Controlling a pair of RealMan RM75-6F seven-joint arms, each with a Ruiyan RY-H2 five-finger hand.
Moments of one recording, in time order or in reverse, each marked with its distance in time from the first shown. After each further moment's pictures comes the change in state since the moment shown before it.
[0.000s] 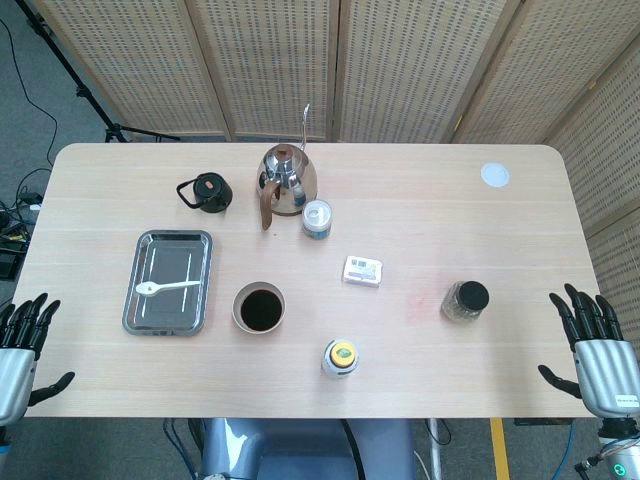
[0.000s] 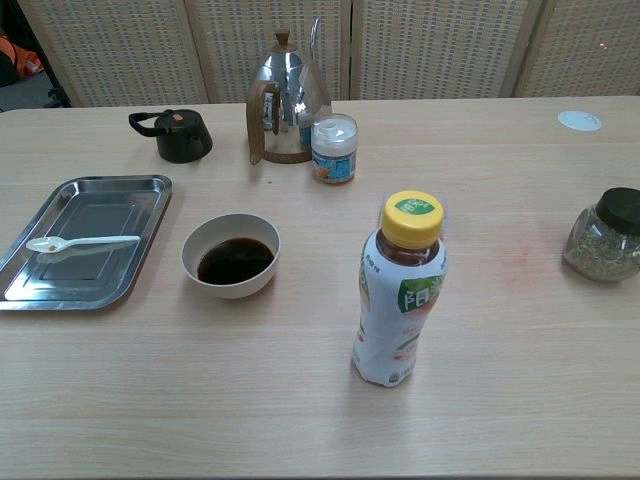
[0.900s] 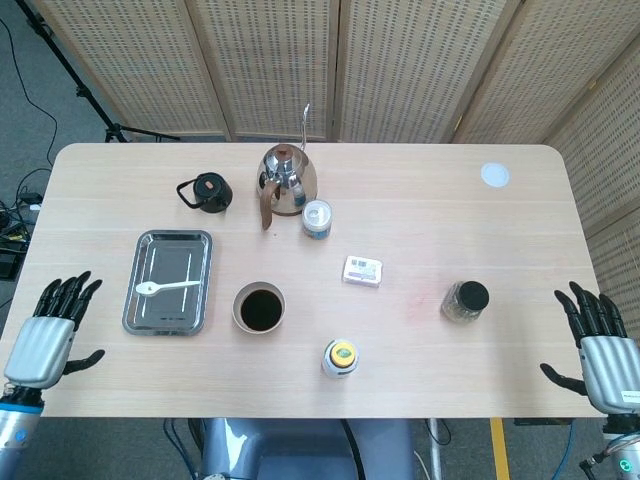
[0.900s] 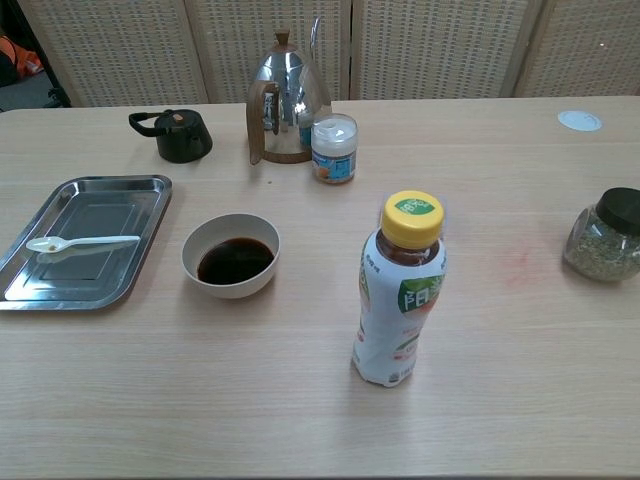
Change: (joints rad) left arm -0.154 -0.033 -0.076 0.008 -0.067 -0.210 -0.023; right arm 0.011 0.031 0.010 -0.018 0.043 -0.039 0.077
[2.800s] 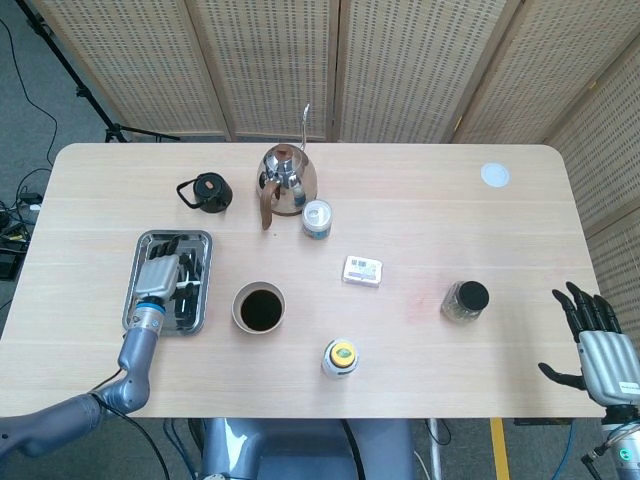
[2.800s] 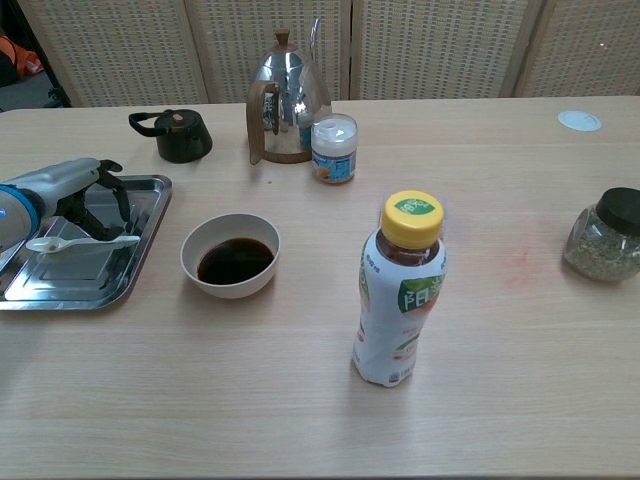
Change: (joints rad) left arm -0.498 -0.558 -0.218 0.541 -0.734 -0.496 0.216; right arm 0.033 0.009 -0.001 0.017 0.059 -0.093 0.065
